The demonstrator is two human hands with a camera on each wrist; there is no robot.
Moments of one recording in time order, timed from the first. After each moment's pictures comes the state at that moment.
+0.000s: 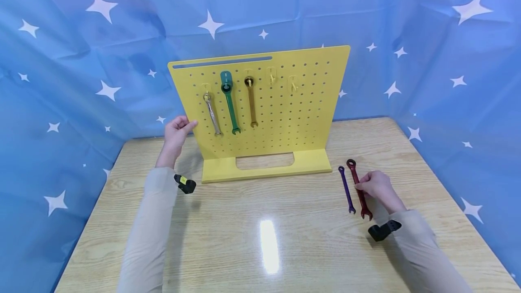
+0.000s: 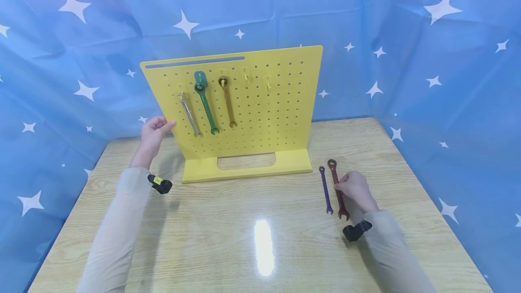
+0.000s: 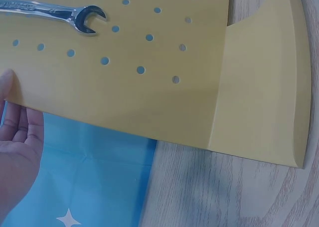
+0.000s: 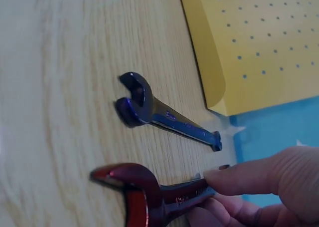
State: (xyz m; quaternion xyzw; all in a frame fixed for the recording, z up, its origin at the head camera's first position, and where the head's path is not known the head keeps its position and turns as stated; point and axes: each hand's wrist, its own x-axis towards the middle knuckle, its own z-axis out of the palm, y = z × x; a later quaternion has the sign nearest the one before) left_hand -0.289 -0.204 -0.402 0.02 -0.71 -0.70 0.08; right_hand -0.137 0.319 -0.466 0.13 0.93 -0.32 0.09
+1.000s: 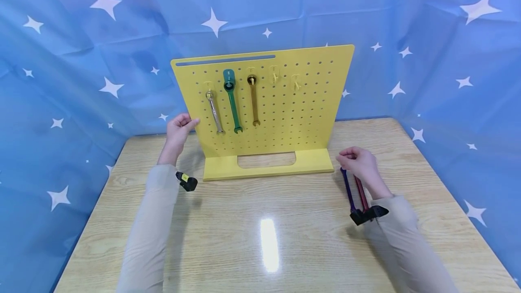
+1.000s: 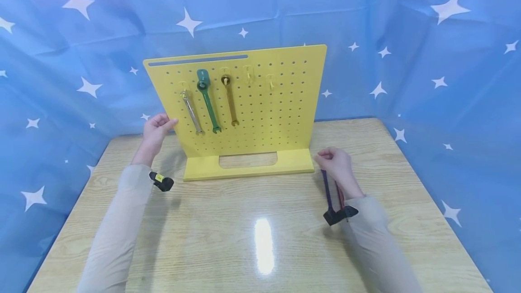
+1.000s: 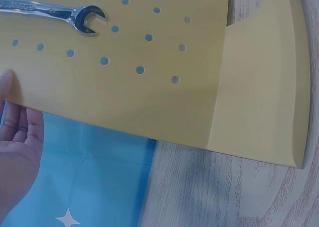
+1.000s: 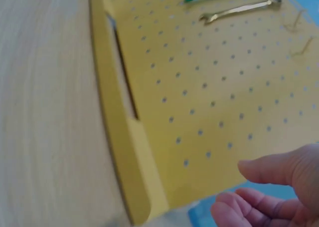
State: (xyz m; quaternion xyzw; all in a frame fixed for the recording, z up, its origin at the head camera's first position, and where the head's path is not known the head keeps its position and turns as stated) left_hand -0.290 -0.203 -0.401 0.02 -0.72 -0.69 0.08; right_hand -0.164 0.266 -0.420 0.06 0.89 -0.45 -0.03
